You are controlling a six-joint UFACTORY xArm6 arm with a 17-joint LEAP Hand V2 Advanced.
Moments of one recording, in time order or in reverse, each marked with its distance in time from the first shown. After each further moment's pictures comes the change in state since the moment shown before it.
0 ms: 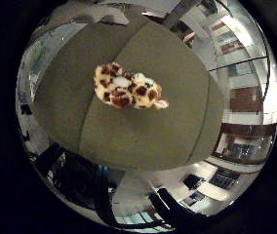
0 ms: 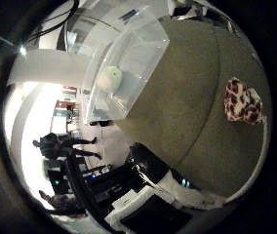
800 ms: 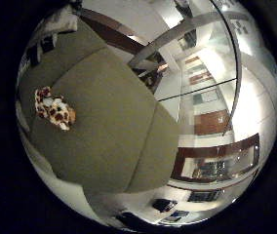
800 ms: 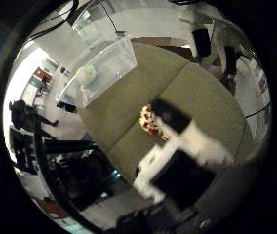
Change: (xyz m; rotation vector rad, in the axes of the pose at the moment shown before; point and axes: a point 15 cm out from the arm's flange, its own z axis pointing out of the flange) arm 0.080 -0.003 -0.104 0.171 0.266 -0.277
